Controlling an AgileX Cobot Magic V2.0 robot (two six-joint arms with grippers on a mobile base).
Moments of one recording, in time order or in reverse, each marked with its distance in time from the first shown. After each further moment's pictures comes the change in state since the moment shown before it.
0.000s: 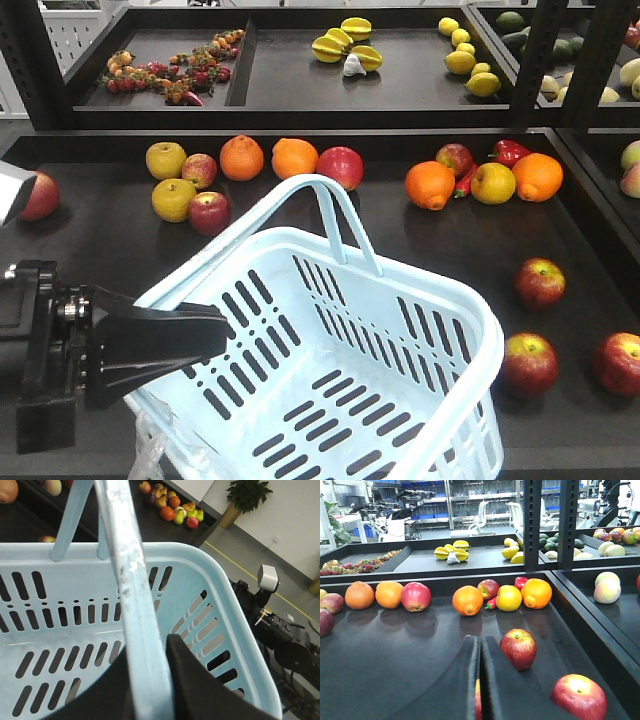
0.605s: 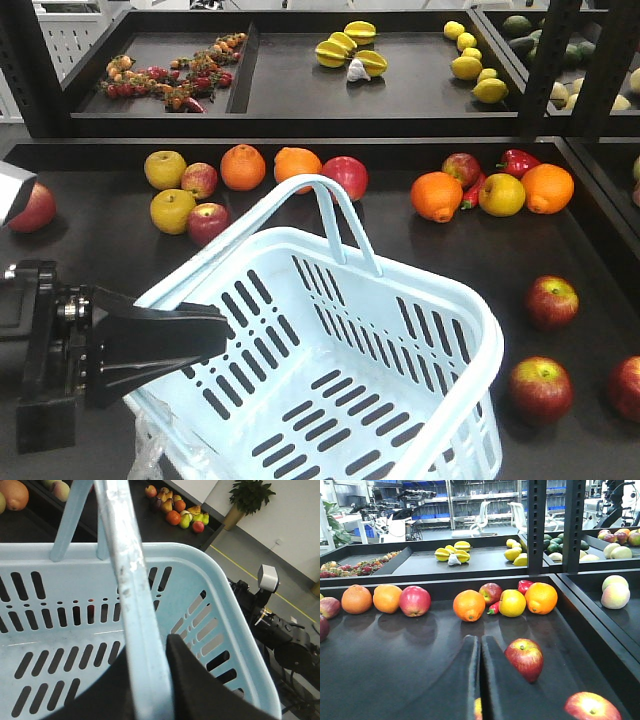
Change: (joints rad) left arm 0.000 0.000 0.000 0.000 0.000 0.000; right arm 0.000 0.000 0.000 0.000 0.000 0.000
